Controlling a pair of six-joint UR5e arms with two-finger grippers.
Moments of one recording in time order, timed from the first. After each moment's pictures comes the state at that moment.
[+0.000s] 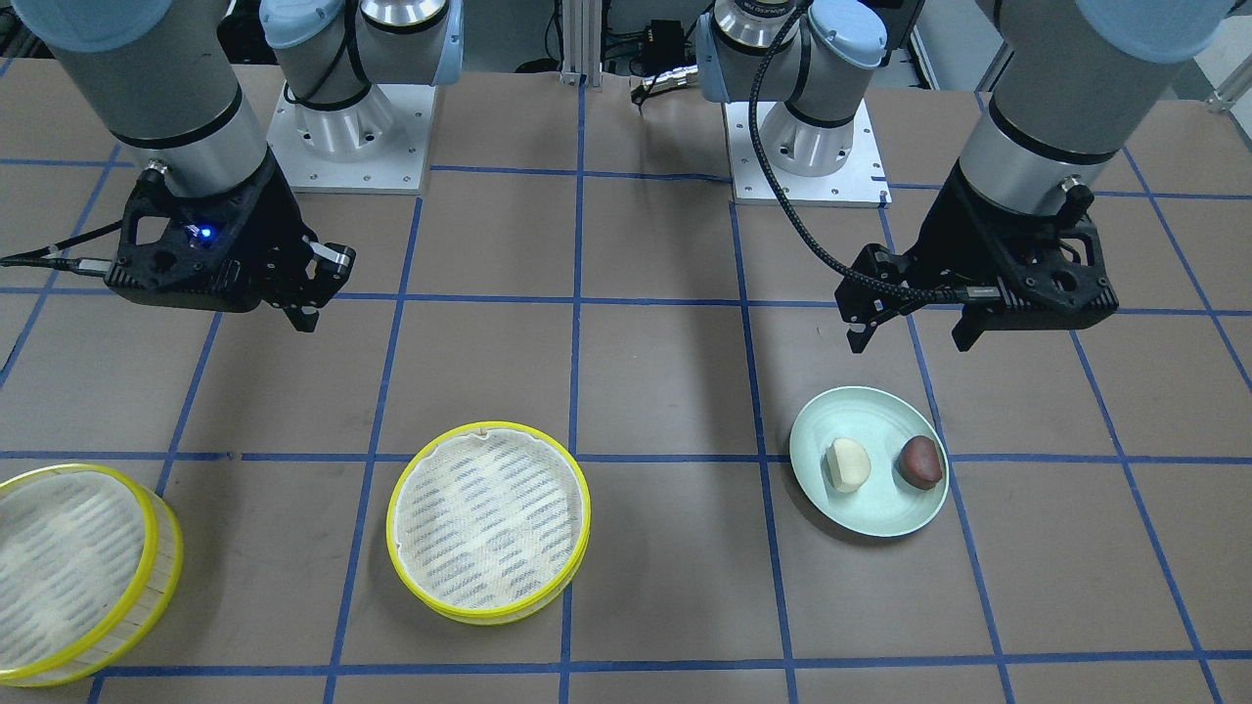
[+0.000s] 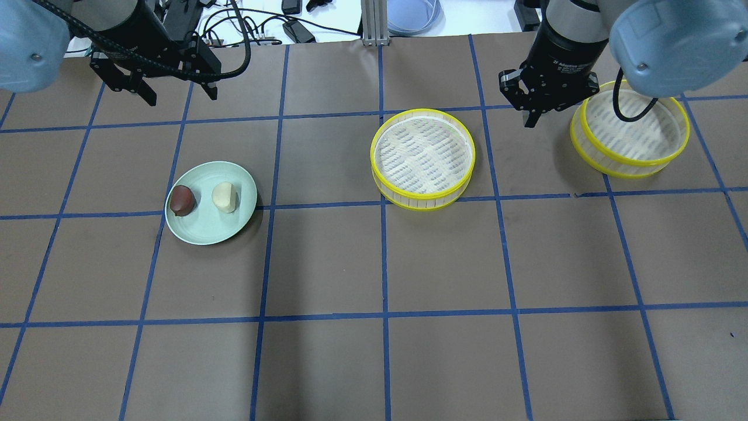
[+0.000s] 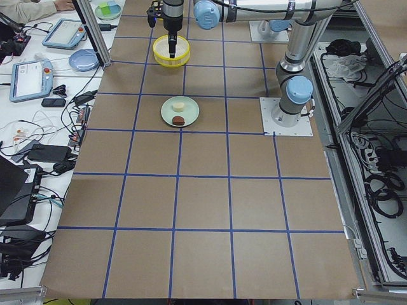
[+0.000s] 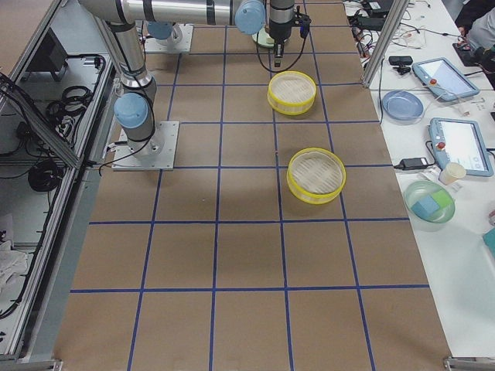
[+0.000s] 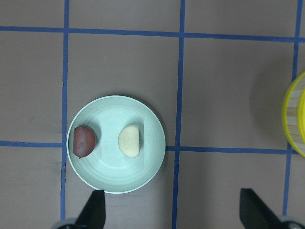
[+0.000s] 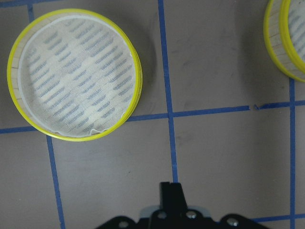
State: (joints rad) left arm -1.50 -1.68 -1.48 -1.44 1.57 0.02; right arm 1.59 -1.48 1.55 -1.65 -1.56 0.11
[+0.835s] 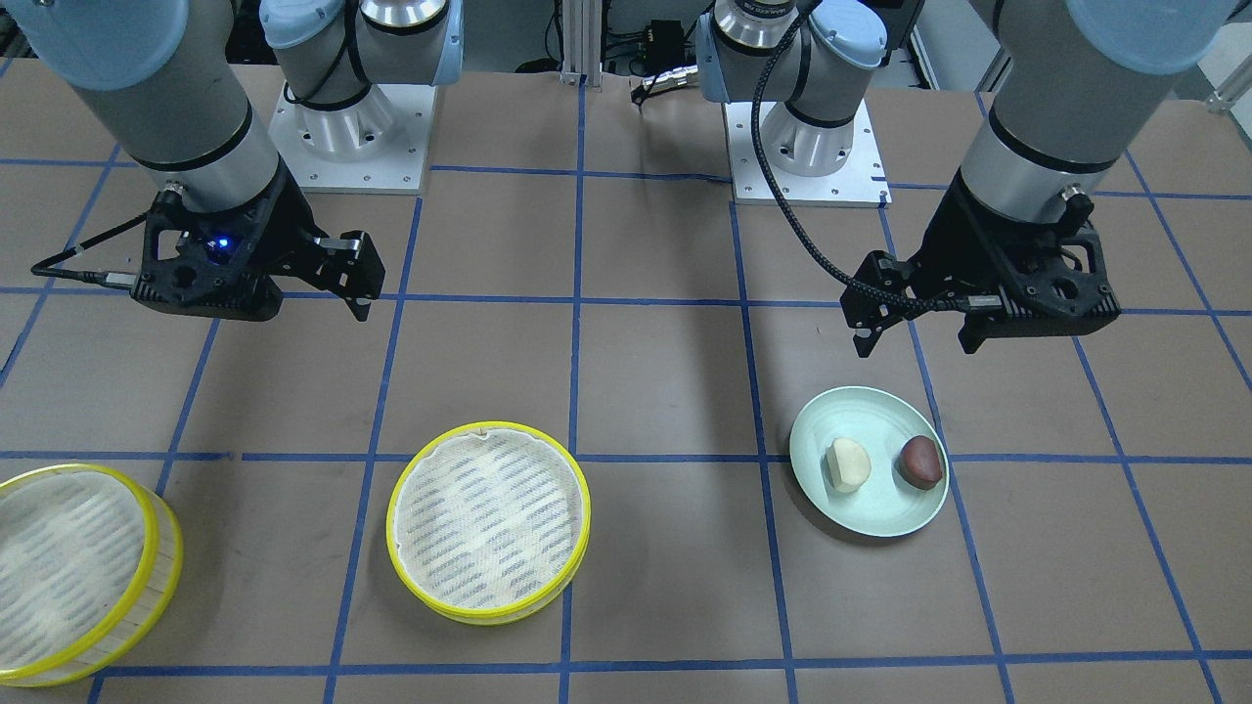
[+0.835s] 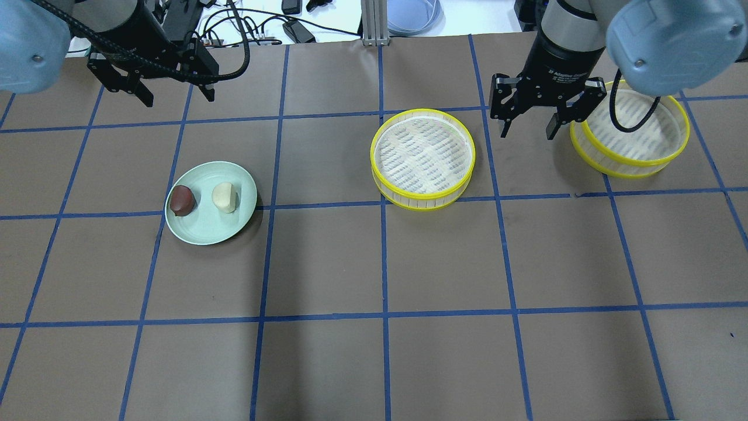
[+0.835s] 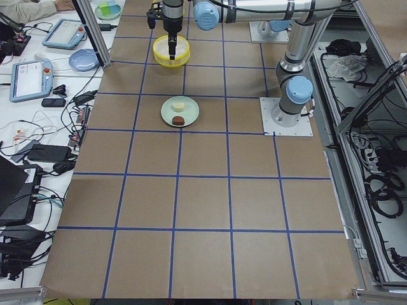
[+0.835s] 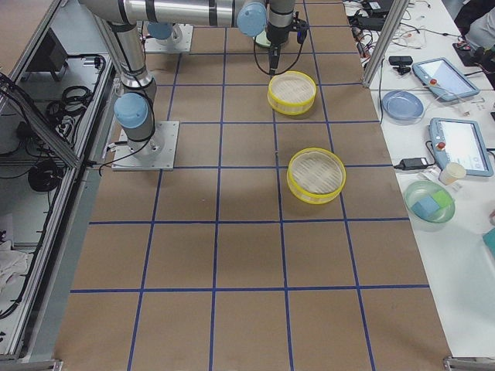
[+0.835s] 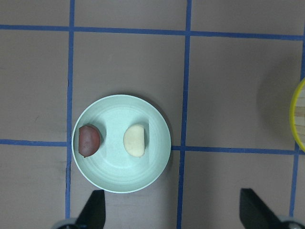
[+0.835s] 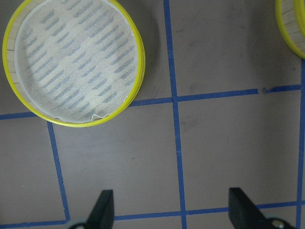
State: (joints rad) left arm -1.49 -1.69 -1.48 -1.44 1.58 0.02; right arm 1.59 -1.47 1.54 -1.61 -1.54 0.11
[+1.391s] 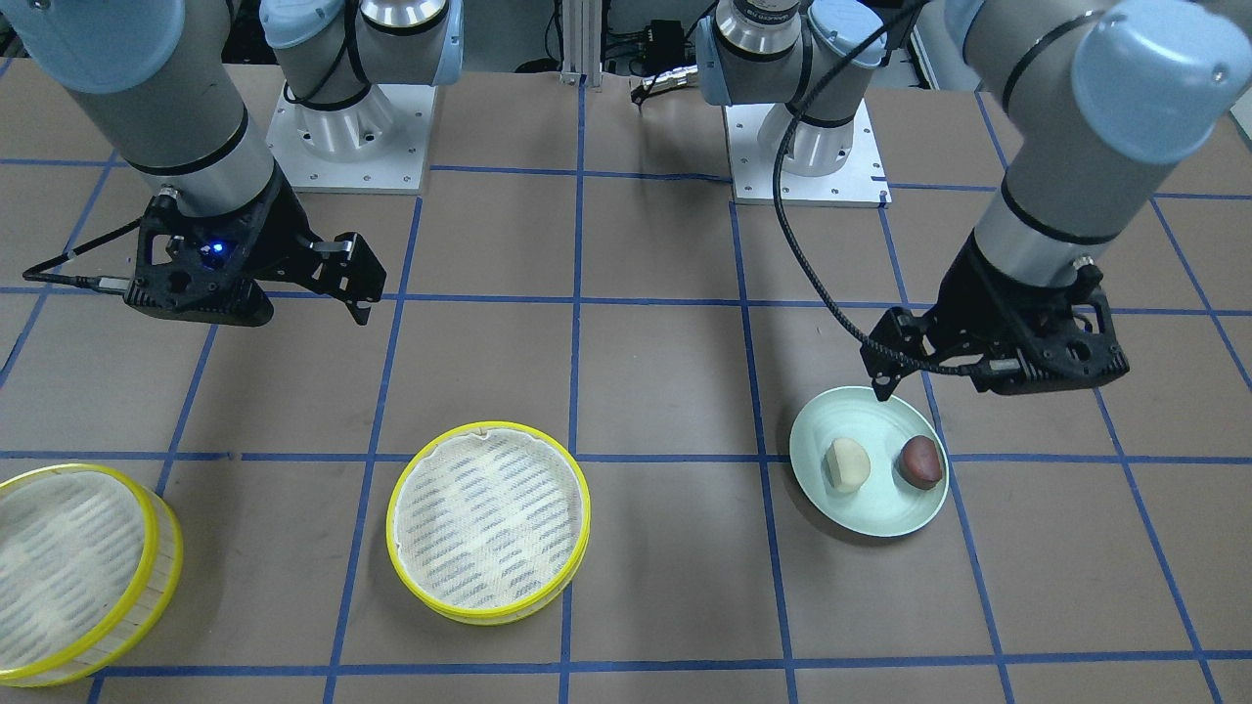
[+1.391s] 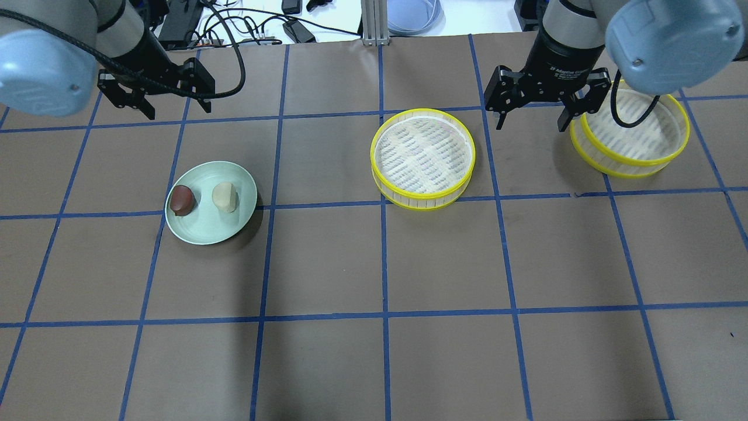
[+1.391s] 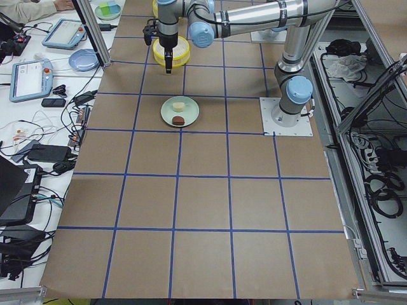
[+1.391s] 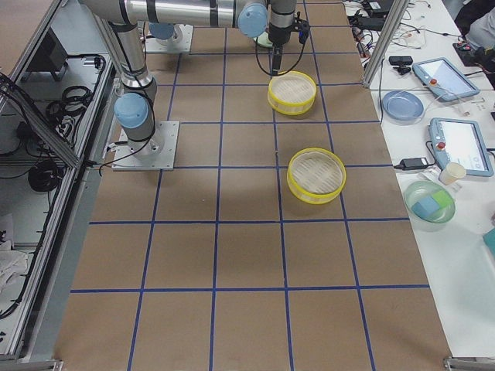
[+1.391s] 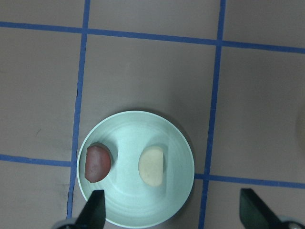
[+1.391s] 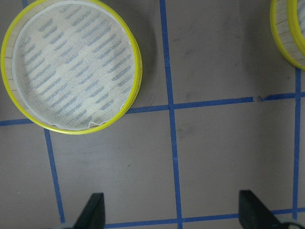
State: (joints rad) left arm -1.44 -1.76 -1.61 -1.21 1.59 0.02; right arm 1.58 -1.46 1.54 -1.64 -1.56 0.10
